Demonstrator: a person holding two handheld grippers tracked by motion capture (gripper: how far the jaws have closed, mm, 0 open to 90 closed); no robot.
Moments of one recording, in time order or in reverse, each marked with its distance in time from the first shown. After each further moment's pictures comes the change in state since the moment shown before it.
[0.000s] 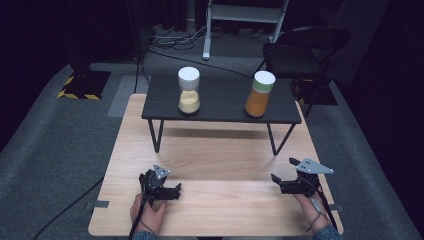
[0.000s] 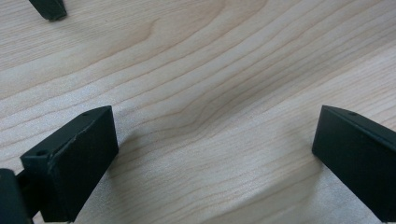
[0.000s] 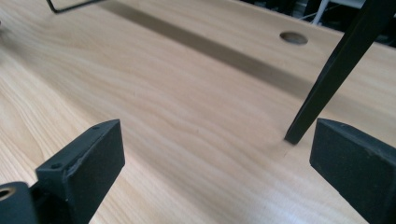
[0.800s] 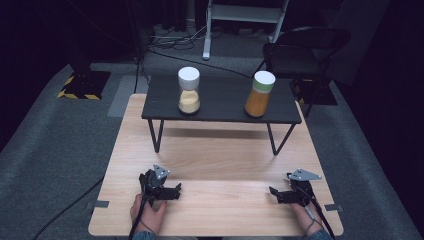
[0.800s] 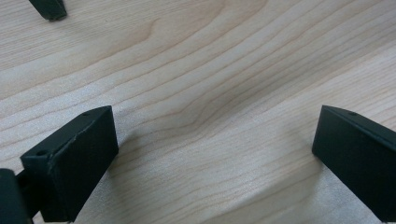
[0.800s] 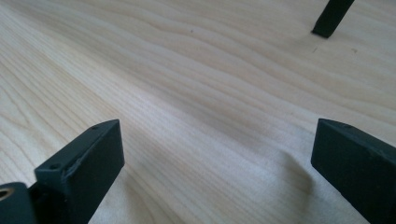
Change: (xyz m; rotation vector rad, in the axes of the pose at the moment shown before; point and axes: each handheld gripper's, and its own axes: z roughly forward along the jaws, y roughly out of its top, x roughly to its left) left arm 0.000 0.000 0.000 0.000 0.000 0.000; right arm 0.000 -0.022 0.026 0.207 -0.003 0.079
